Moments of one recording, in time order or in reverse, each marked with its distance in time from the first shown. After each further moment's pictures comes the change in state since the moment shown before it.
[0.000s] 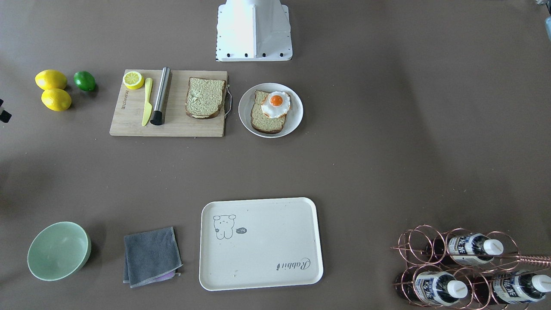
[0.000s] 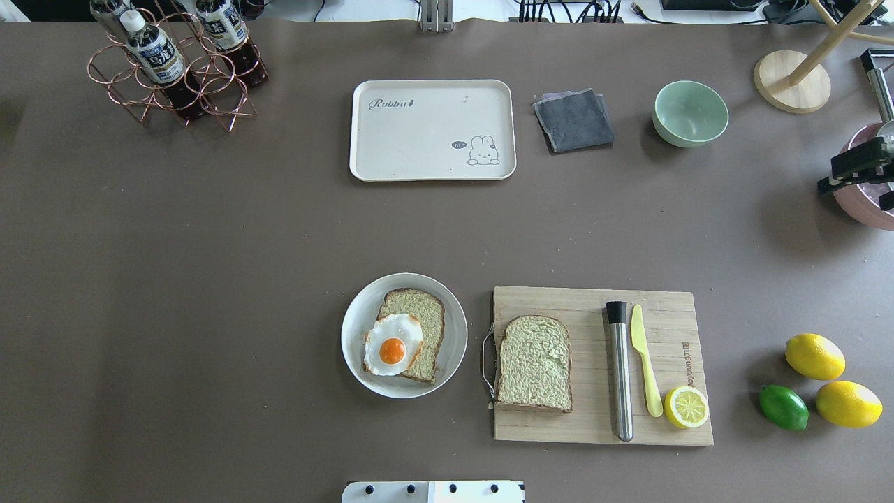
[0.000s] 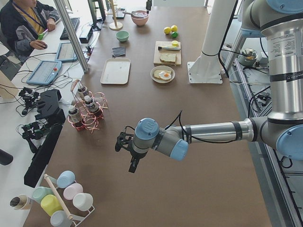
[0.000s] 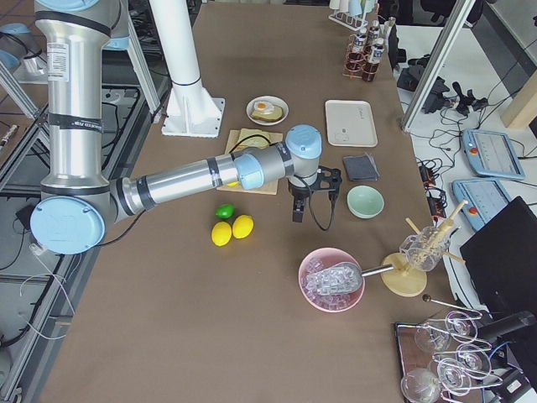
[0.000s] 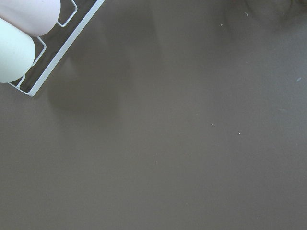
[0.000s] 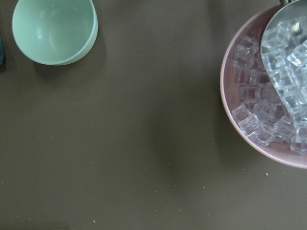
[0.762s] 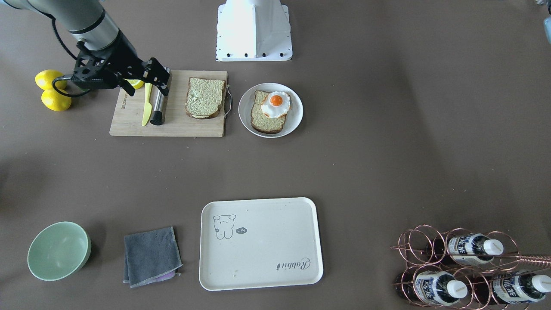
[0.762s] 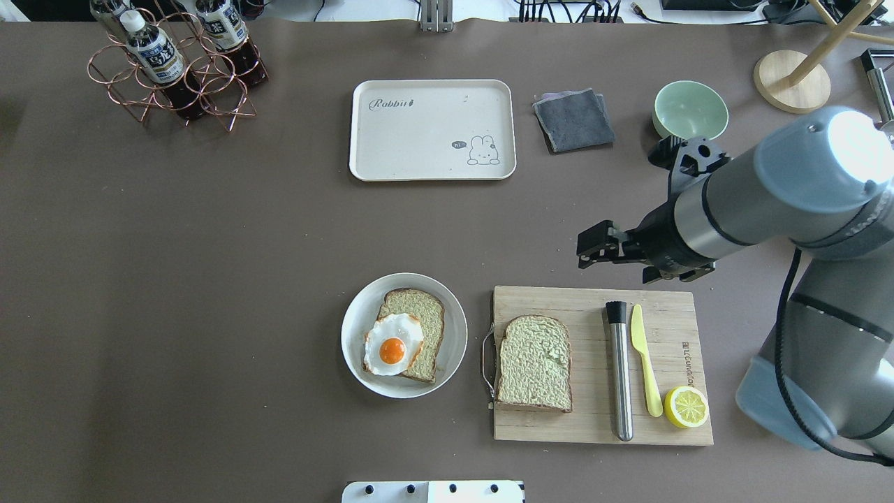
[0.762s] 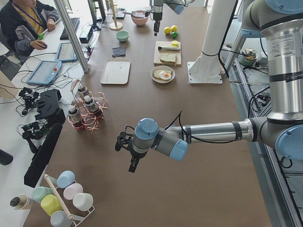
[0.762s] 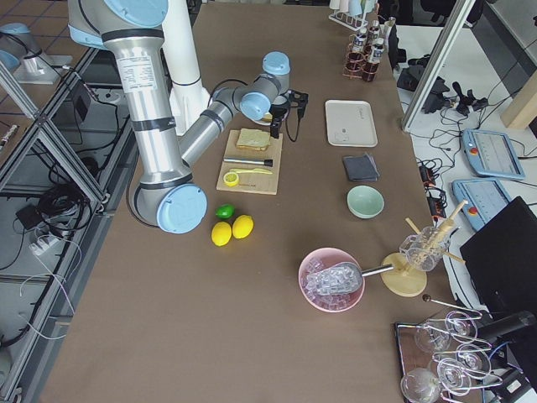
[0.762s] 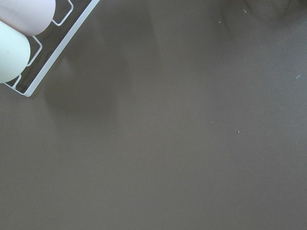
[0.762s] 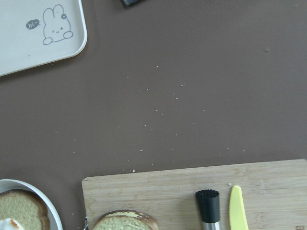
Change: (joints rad) left arm 0.007 -0.001 -0.001 -0.004 0.002 0.001; right arm -0.563 0.251 0.124 0.000 -0.349 0.537
